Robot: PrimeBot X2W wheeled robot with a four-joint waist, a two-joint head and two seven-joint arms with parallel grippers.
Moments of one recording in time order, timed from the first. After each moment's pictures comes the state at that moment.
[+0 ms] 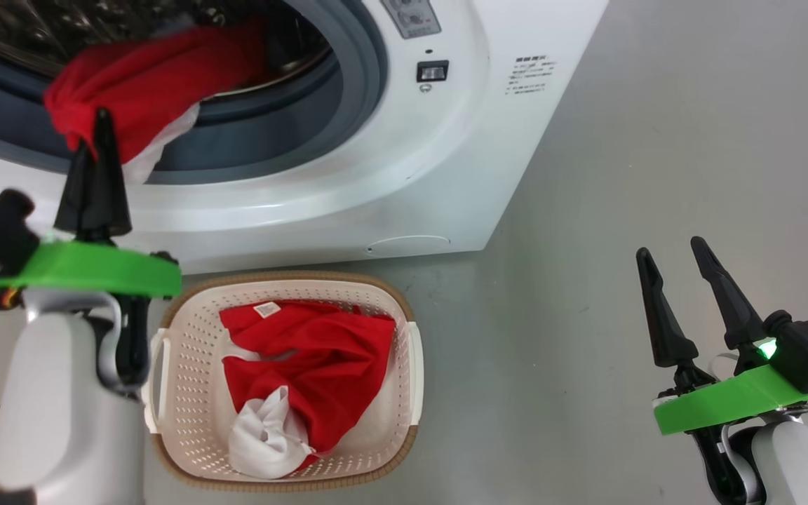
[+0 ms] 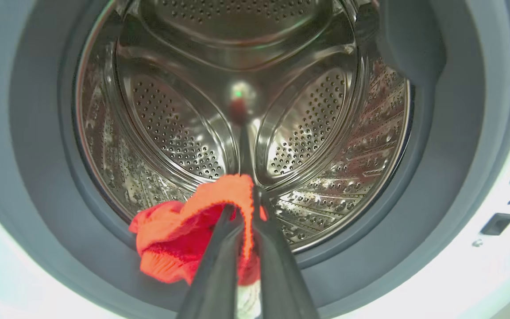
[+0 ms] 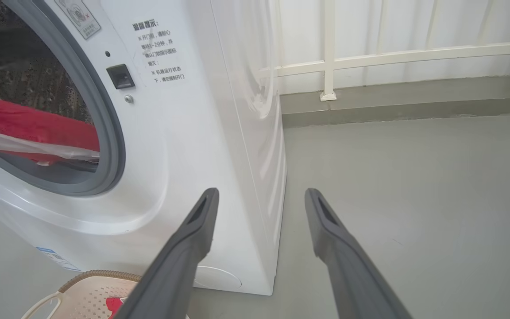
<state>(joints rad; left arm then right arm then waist) -0.67 0.04 0.12 0.49 -0.28 -0.12 -0.25 -0.16 -0.13 0.05 0.15 0.38 0.12 -0.26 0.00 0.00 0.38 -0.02</state>
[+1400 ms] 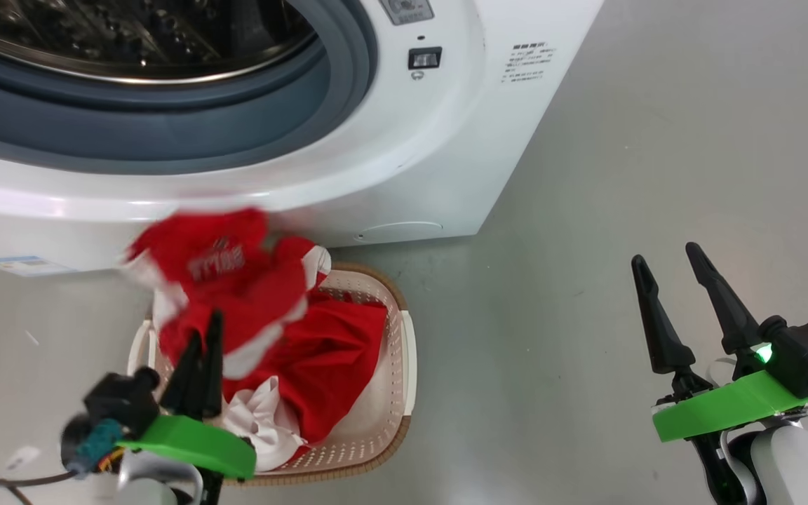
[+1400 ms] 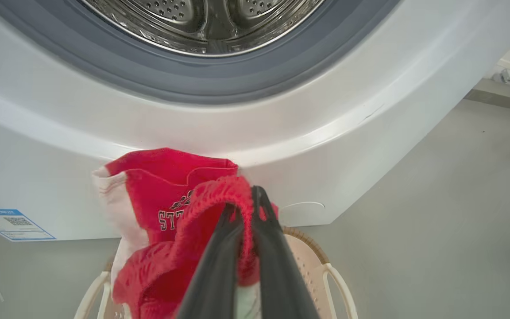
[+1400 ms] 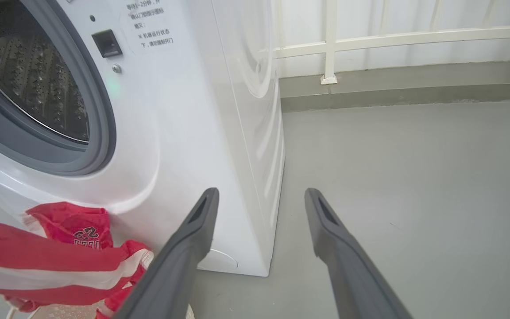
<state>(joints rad) -0.27 0.03 -0.02 0.41 -0.25 -0.12 -0.26 -0.15 -0.14 0.07 0.14 0.38 0.12 -0.26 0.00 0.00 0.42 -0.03</state>
